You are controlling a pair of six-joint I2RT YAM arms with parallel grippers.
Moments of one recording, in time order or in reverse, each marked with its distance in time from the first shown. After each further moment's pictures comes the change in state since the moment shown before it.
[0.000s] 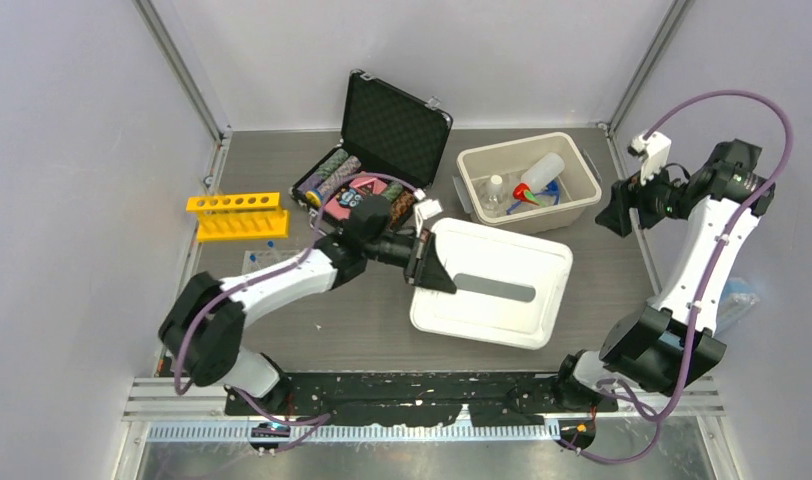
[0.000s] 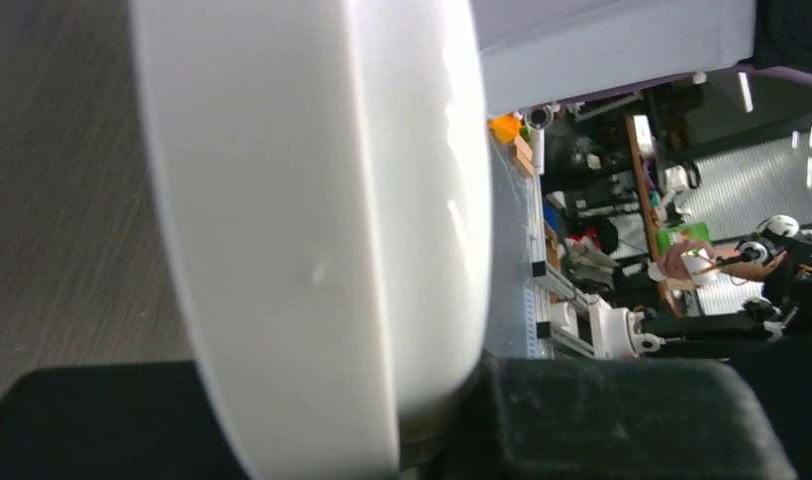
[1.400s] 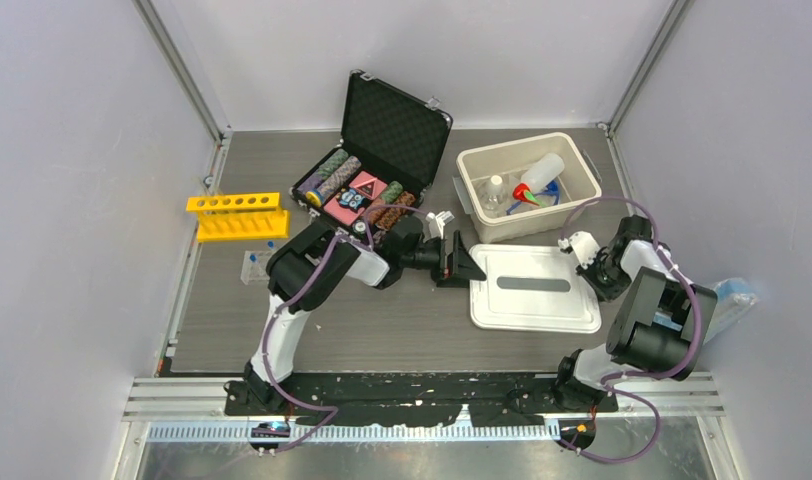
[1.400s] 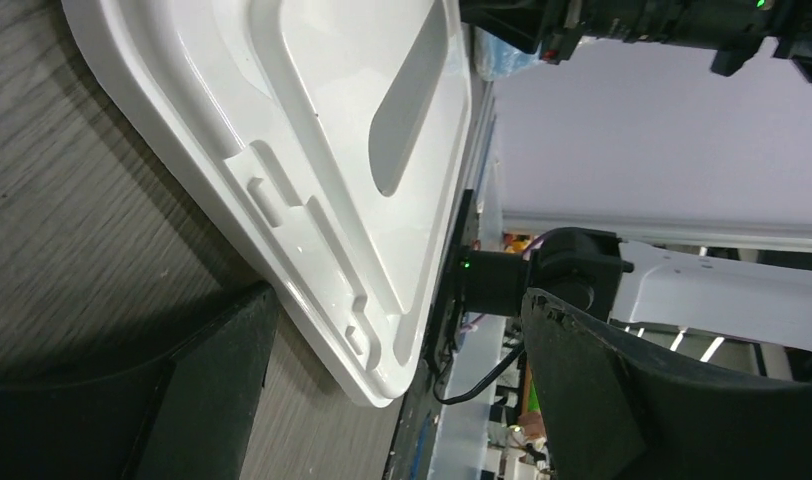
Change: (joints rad) left arm 0.014 0.597 0.113 0.434 -0.190 -0.387; right arm 0.156 0.090 -0.787 0.688 0.660 -0.038
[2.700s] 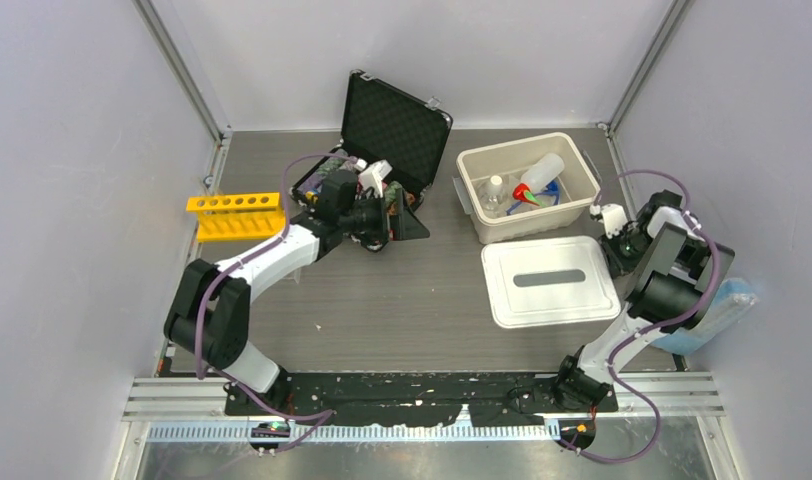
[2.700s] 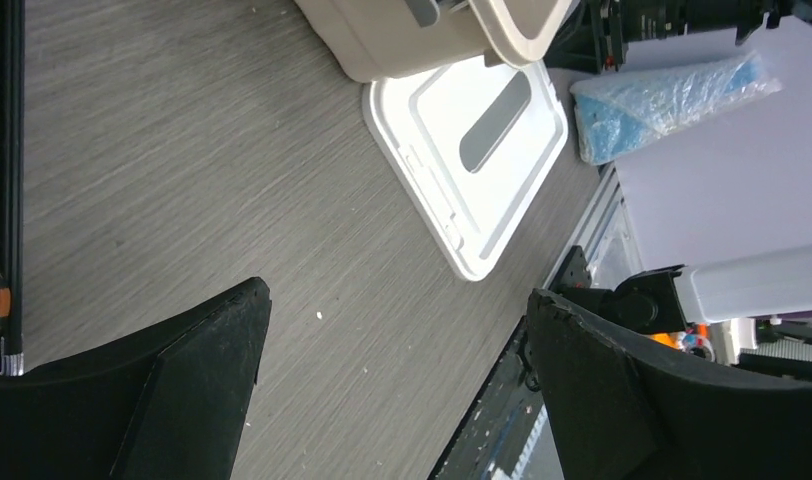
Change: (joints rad) left arm 0.269 -0.589 -0.008 -0.735 -0.172 0.513; right arm -0.121 0.334 0.378 -0.047 -0.043 0.126
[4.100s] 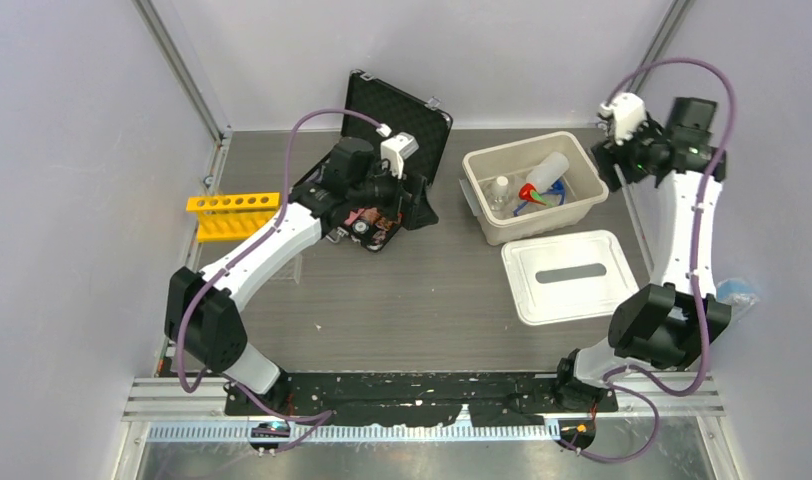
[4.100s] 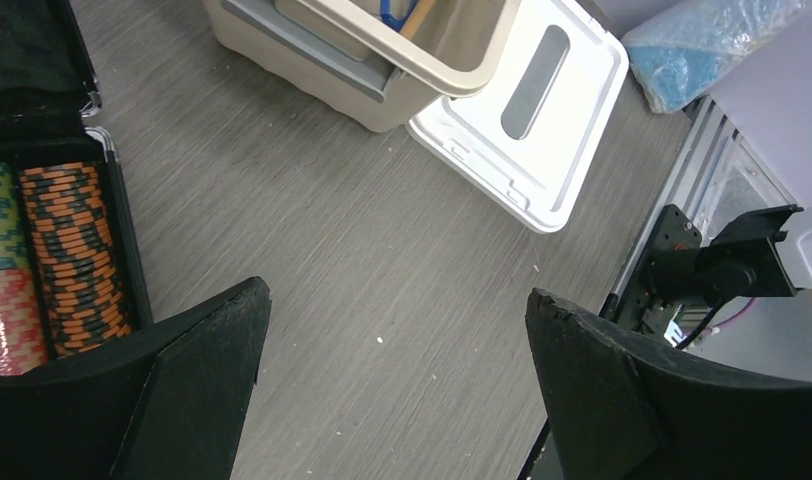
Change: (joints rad) left arm -0.074 -0.014 0.321 -0.333 -0.093 0.385; right arm 0.283 -0.273 0.509 -0.130 -0.222 0.154
